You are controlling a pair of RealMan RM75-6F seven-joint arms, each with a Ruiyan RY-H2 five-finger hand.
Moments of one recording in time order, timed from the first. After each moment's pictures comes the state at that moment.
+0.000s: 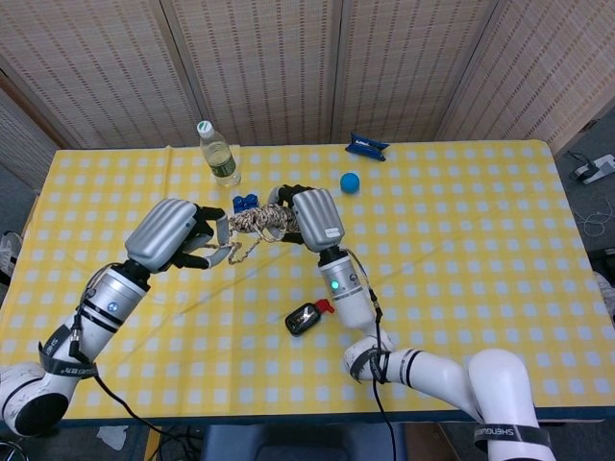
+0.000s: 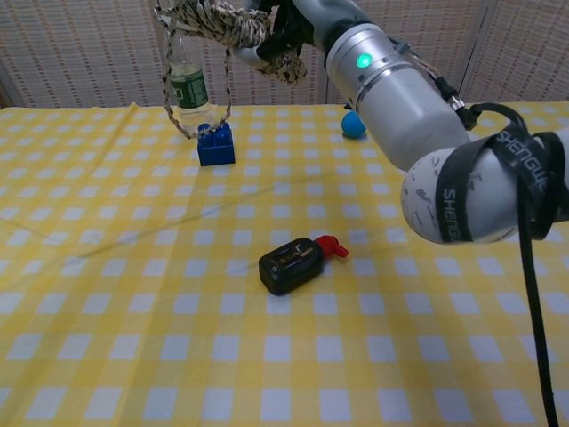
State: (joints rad) left arm -0.83 -0.88 -0.39 -2.06 1.03 0.92 -0.06; right arm 1.07 -1.95 0.50 -1.03 -1.21 1.17 -0.02
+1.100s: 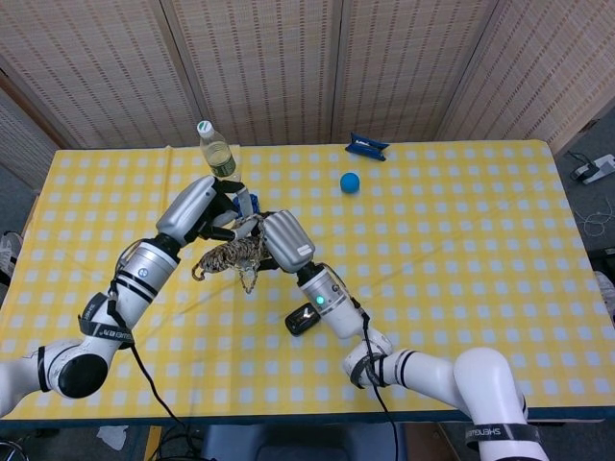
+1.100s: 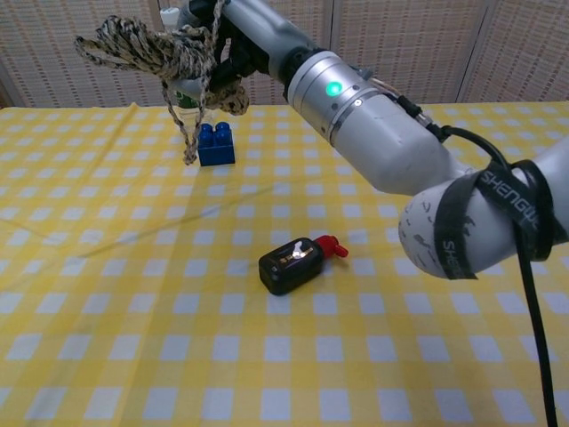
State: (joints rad) left arm -0.98 -1.00 -0.46 -1.94 0.69 0.85 -0.16; right arm 1.11 -1.97 0.38 -0.96 -1.39 1.13 0.30
